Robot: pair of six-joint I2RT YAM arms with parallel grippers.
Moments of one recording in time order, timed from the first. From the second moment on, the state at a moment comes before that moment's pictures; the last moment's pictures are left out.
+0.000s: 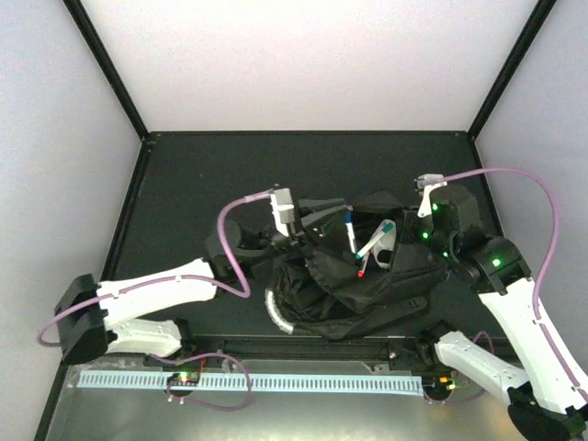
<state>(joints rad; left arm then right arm) -1.05 1.19 0.83 0.87 0.21 -0.32 0.48 0.85 1.17 -0.95 0.11 0.38</state>
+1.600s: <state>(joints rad) -1.05 0.94 0.93 -0.37 0.14 -0.70 0.48 0.88 1.21 -1.00 0.13 0.39</state>
